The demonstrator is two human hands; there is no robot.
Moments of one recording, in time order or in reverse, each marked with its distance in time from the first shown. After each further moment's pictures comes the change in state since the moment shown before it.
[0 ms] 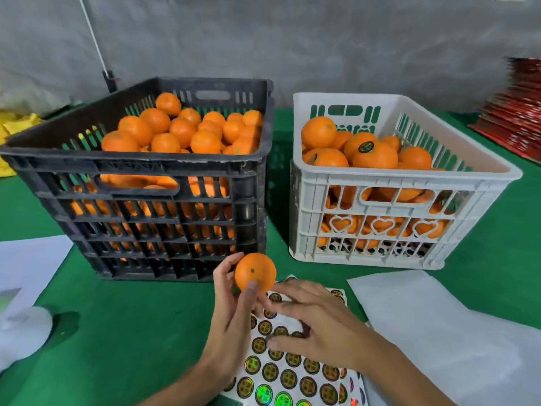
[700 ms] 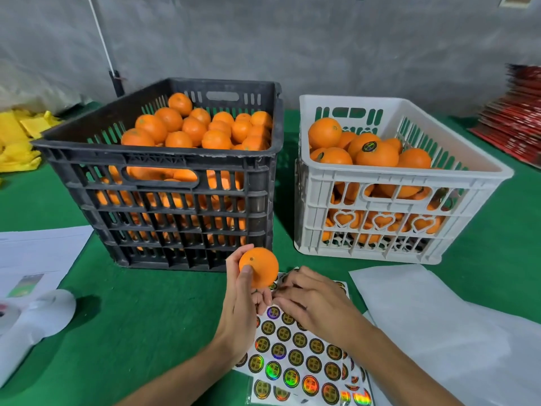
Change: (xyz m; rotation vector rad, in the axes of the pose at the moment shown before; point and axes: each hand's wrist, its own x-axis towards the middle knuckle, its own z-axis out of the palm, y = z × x) left_hand 0.005 -0.003 -0.001 -0.165 0.010 -0.152; right_hand 0.008 -0.016 0.001 -0.144 0.234 -0.129
